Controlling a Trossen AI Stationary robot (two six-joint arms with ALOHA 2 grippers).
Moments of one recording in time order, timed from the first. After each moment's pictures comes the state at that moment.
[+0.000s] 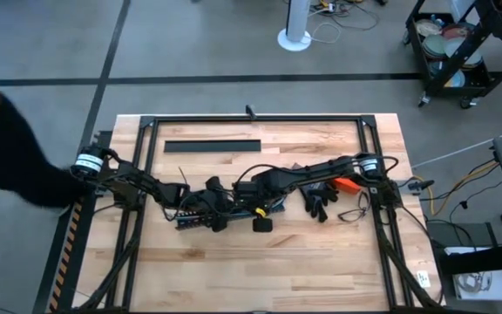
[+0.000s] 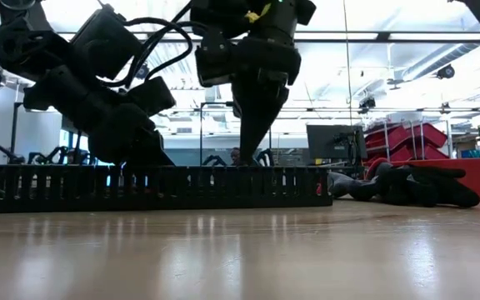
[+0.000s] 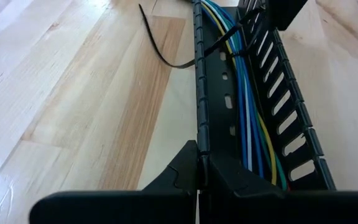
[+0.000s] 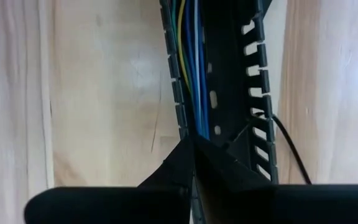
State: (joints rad) left arm -0.15 1.58 0.47 0.46 -0.27 -0.23; right arm 0.07 2.19 1.75 -0.91 -0.09 0.04
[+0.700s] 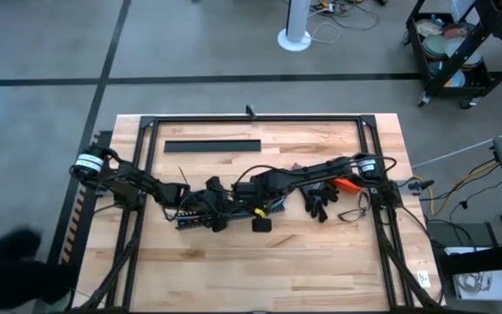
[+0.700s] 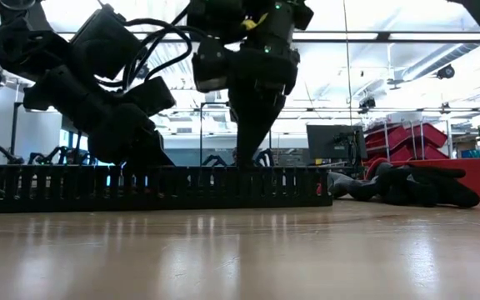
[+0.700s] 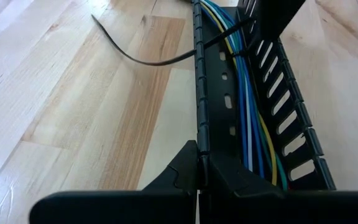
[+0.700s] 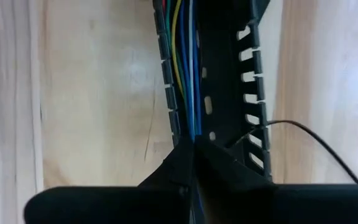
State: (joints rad) left arm -0.15 1.58 0.47 0.46 -0.27 -0.22; right arm 0.07 2.20 1.75 -0.90 -0.07 0.03
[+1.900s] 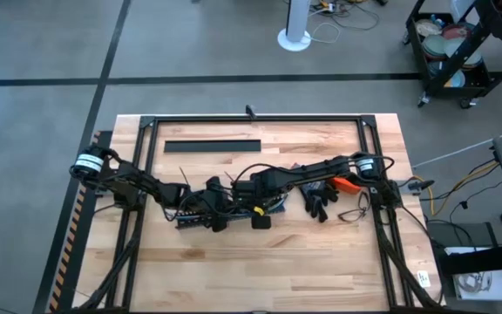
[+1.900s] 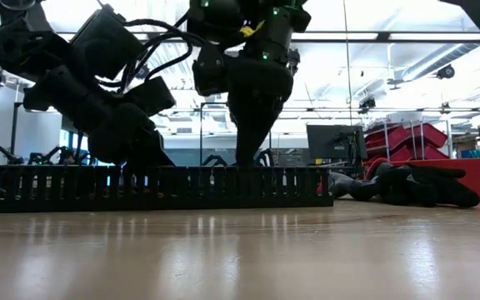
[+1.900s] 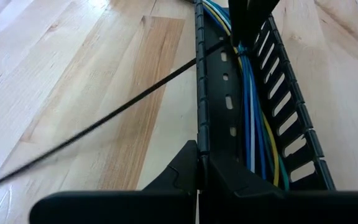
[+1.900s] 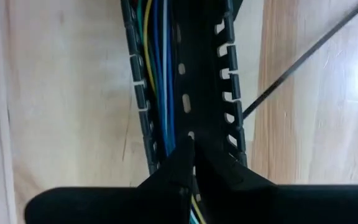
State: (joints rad) left arm -0.15 1.59 0.47 0.47 -0.27 -0.22; right arm 0.05 2.22 1.75 -0.91 -0.03 0.02
